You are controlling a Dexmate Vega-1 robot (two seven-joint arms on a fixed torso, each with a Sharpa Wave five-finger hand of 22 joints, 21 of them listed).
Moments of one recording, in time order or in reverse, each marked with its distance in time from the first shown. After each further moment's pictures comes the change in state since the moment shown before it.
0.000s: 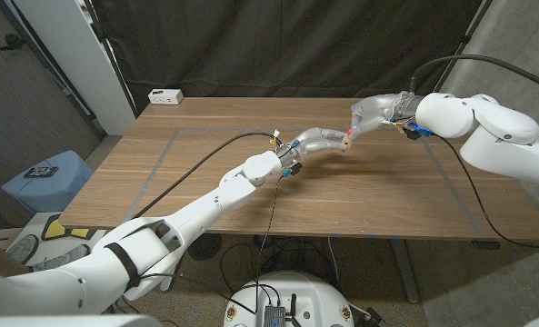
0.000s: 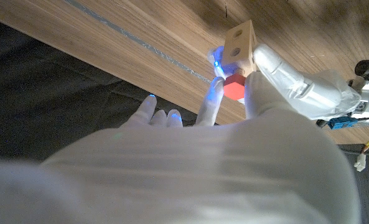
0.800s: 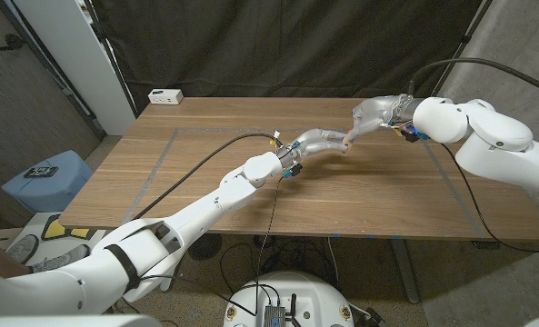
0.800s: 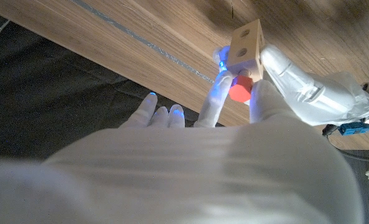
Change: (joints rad) left arm 0.006 0.001 0.001 -0.007 -0.002 0.008 0.002; left_hand 0.000 0.000 0.011 0.001 0.000 -0.001 0.001 -0.002 0.001 0.000 0.000 0.000 0.000 0.000 0.000 0.000 0.000 0.005 0.005 0.000 0.000; right arm -0.011 0.014 -0.023 -0.011 -0.058 -0.036 -0.013; right_hand -0.089 0.004 -0.032 0.023 -0.027 0.140 0.000 0.079 0.015 0.093 -0.039 0.011 -0.002 0.052 -0.024 0.018 0.000 0.033 -0.010 0.000 0.000
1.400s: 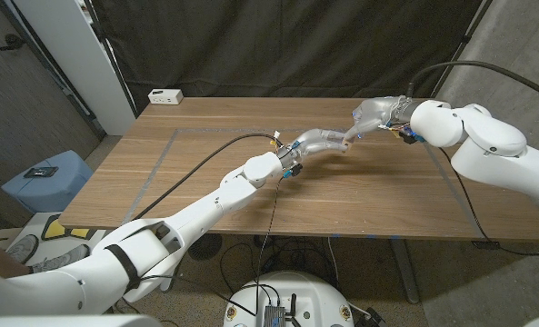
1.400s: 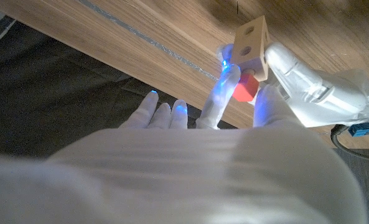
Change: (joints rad) left arm 0.000 -0.002 0.000 0.003 -0.003 0.002 0.002; left_hand -0.006 0.005 0.007 -0.001 0.004 -0.002 0.002 0.002 -0.001 0.000 0.000 0.000 0.000 0.000 0.000 0.000 0.000 0.001 0.001 0.000 0.000; right arm -0.015 0.022 -0.007 0.001 -0.036 -0.031 -0.037; right_hand -0.099 -0.025 -0.048 0.017 -0.029 0.160 0.026 0.078 0.002 0.094 -0.020 0.011 0.000 0.060 -0.019 0.015 0.000 0.022 -0.006 0.000 0.000
